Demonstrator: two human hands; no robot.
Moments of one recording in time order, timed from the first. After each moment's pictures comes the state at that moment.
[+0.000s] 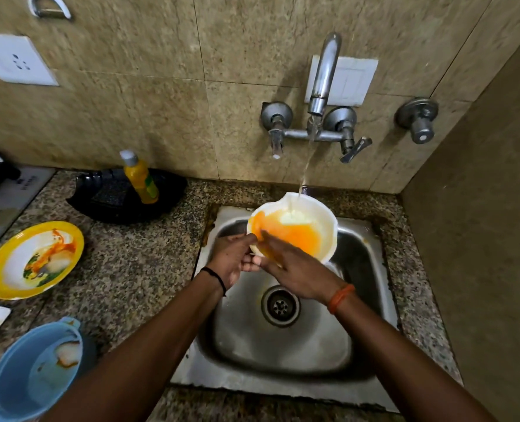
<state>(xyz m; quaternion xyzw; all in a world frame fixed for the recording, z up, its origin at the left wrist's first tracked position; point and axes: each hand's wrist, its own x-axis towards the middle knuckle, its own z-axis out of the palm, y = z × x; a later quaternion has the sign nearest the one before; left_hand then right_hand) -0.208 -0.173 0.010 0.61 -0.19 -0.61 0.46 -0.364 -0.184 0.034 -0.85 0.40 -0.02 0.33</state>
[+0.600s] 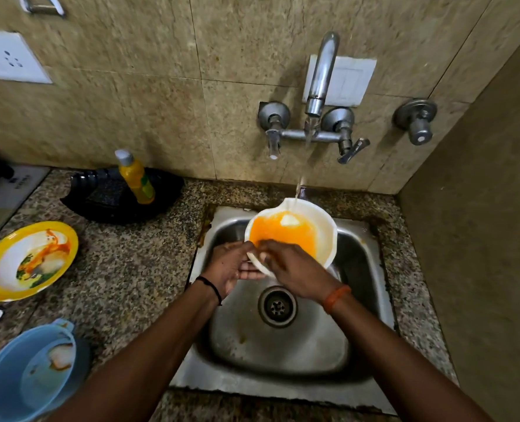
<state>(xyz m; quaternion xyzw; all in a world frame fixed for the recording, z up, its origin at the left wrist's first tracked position) -0.210 -0.167 -0.001 0.60 -0.19 -0.63 0.45 -0.366 -0.189 0.025 -0.85 0.40 -0.08 0.34</state>
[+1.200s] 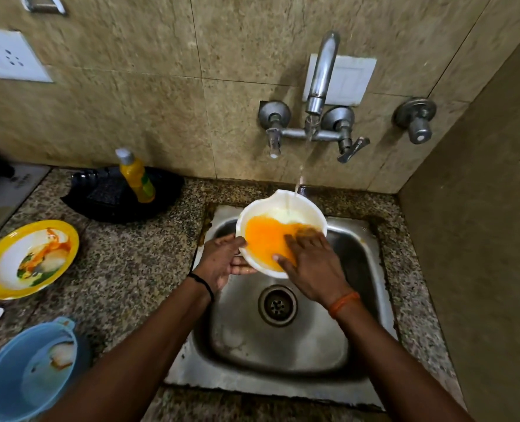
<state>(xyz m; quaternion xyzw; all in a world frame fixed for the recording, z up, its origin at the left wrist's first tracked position) -0.195 -0.167 0.002 0.60 -0.16 -0.61 0.48 -0.388 -0.191 0.010 -0.86 0.50 0.02 0.08</state>
